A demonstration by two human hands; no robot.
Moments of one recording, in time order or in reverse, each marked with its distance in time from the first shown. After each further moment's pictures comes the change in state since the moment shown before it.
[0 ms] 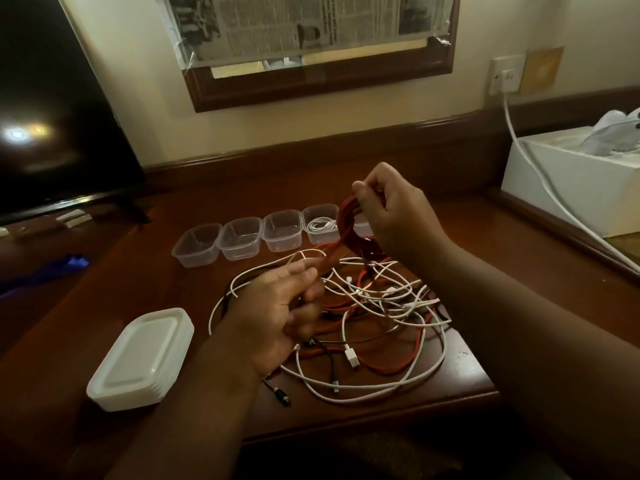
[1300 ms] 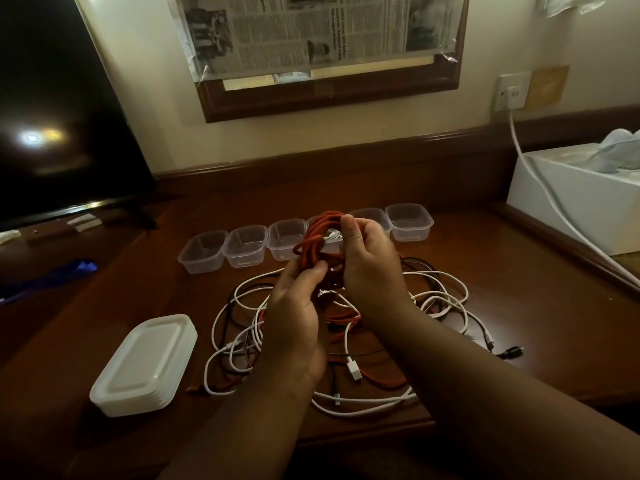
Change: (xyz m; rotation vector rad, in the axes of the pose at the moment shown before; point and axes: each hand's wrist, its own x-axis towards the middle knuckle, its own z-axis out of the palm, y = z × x) left_hand 0.015 -0.020 0.038 -0.171 0.319 0.338; right_hand -0.035 -0.026 0.054 0.637 0.074 0.372
